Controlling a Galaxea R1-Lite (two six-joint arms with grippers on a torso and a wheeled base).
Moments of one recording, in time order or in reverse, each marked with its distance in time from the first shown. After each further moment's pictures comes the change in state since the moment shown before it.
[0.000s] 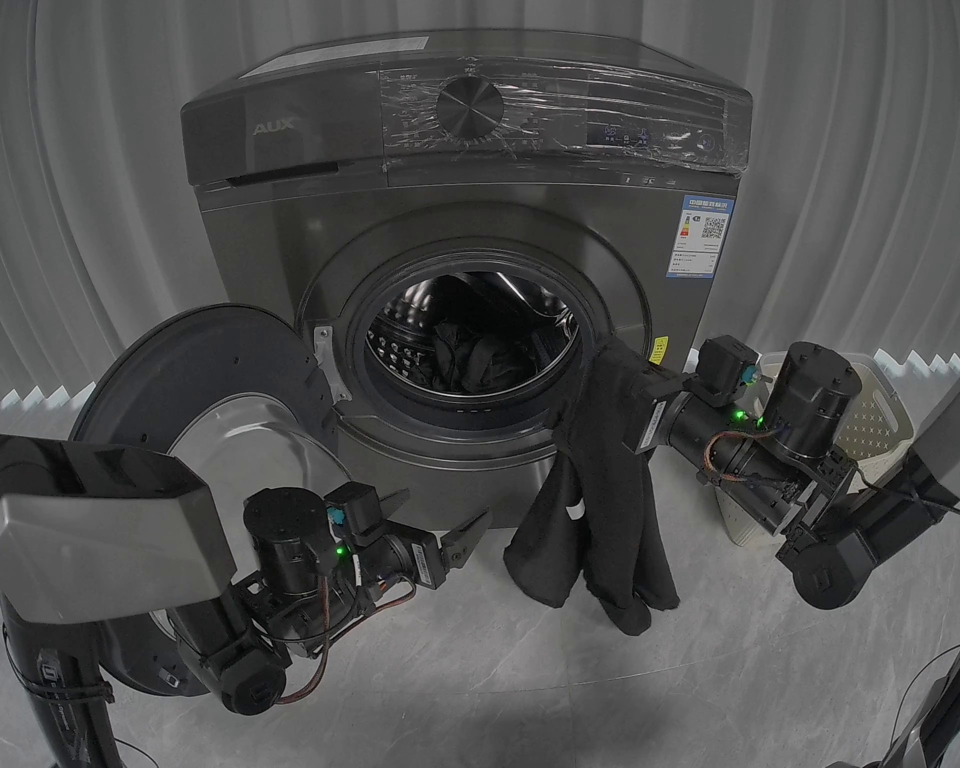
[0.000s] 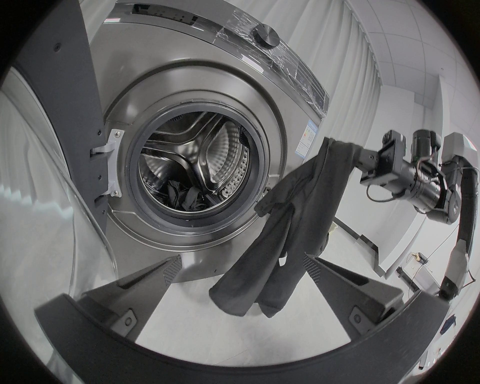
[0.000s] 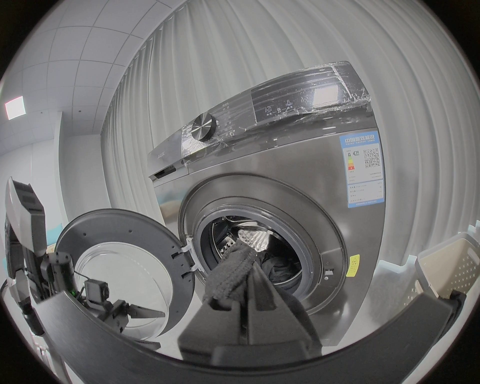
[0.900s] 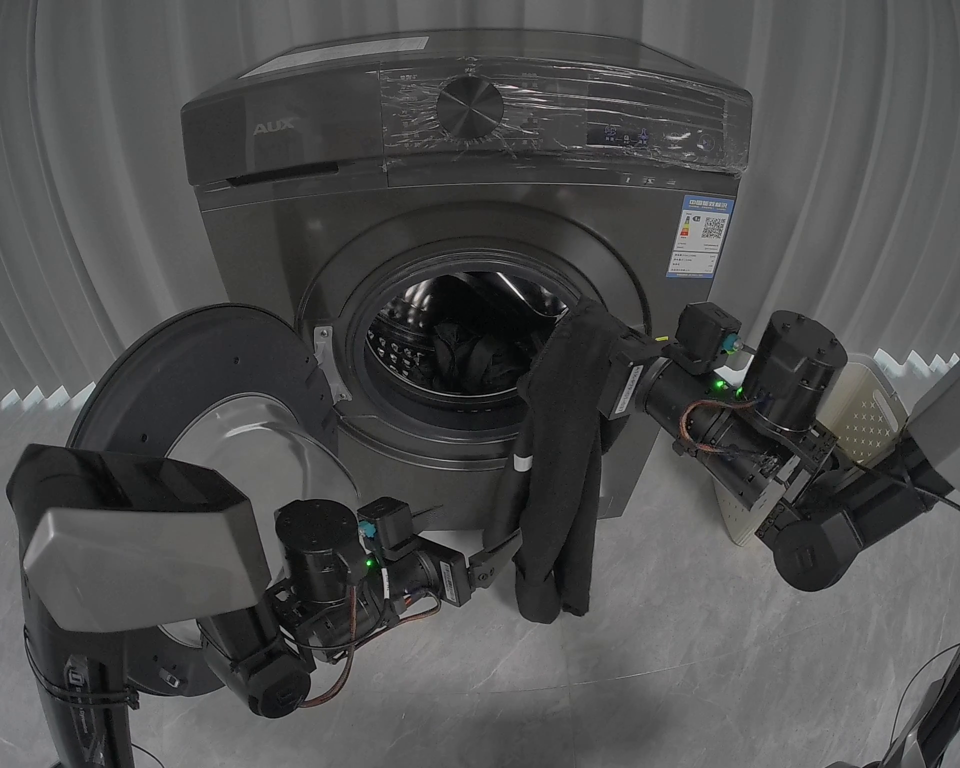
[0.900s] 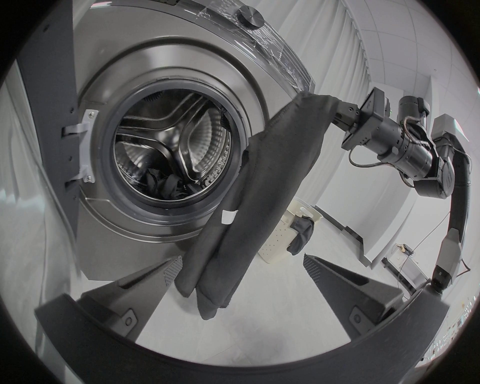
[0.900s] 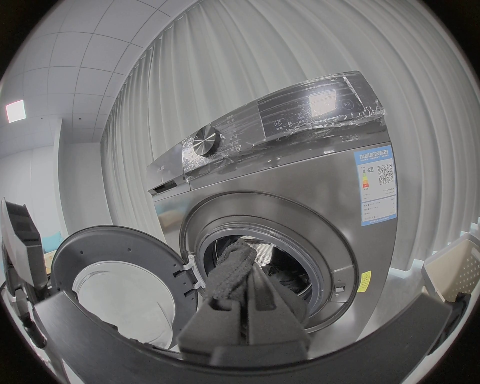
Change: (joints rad) left arm -0.028 0.076 -0.051 -0.002 -0.086 0.004; right arm 0.037 0.021 -0.131 0.047 -0.046 0.010
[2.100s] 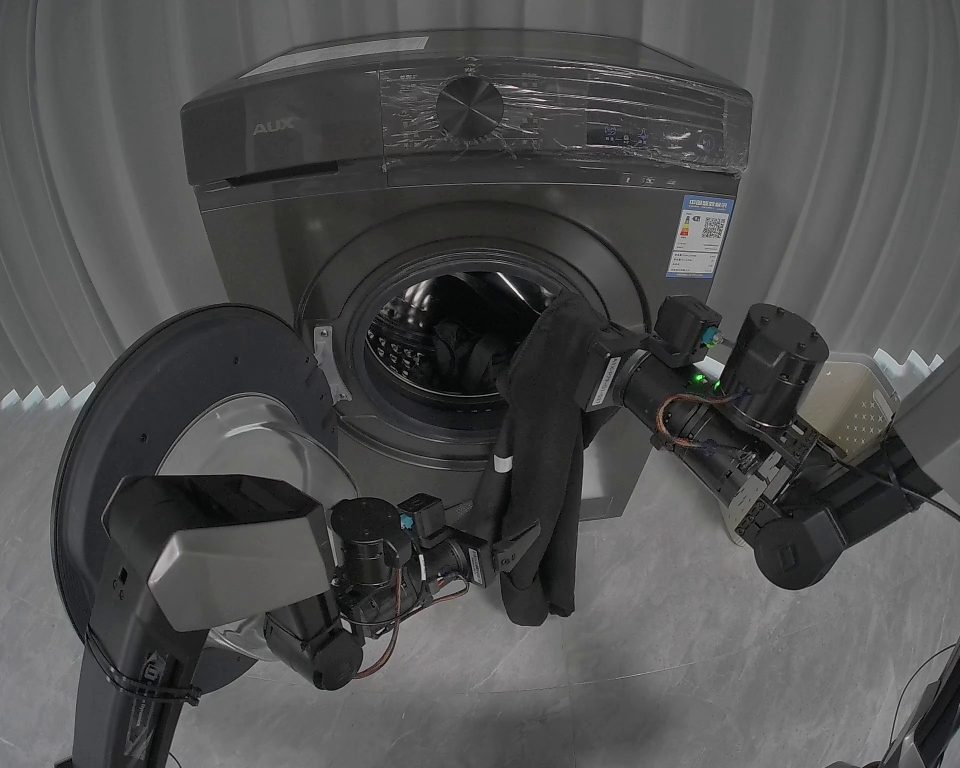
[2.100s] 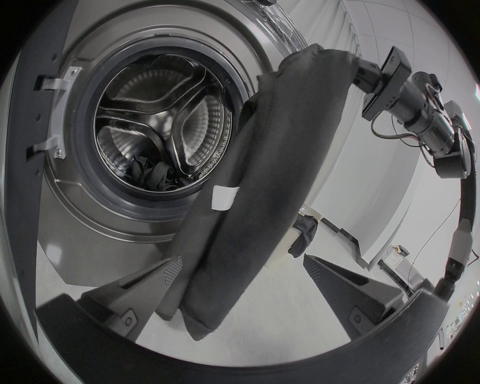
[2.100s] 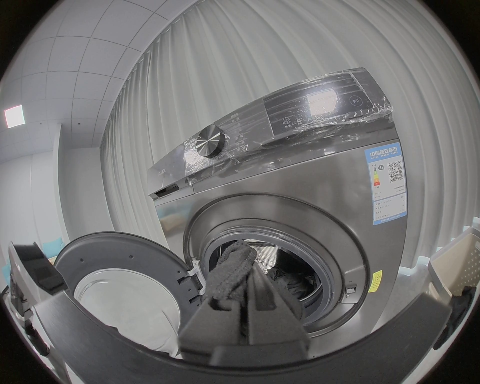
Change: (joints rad) left arm 0.039 0.241 -0.281 0.002 -0.084 -0.012; right arm 0.034 0.033 -0.066 0.016 -0.033 0.017
